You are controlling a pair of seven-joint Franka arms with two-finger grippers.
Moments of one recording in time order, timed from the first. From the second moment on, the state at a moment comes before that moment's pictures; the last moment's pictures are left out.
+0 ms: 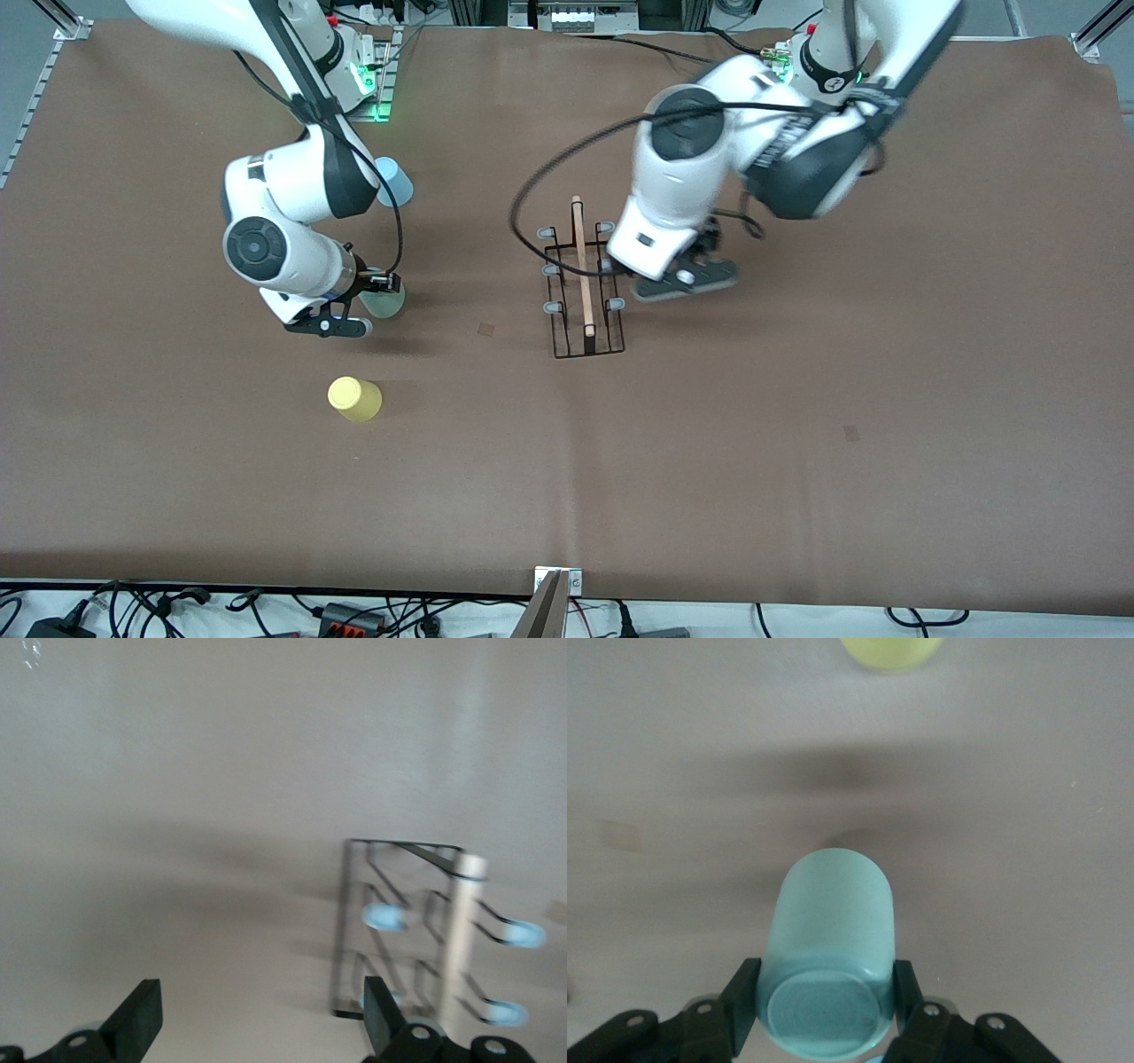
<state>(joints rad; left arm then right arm) 0.05 0.50 -0.78 -1.49 0.36 1.74 -0.94 0.32 0.33 0.00 -1.86 0.09 1.98 0.34</state>
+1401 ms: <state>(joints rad) -0.01 0.25 -0.09 -1.53 0.07 1.67 -0.13 0.72 0.42 0.01 -1.61 0.25 1.87 0.63</state>
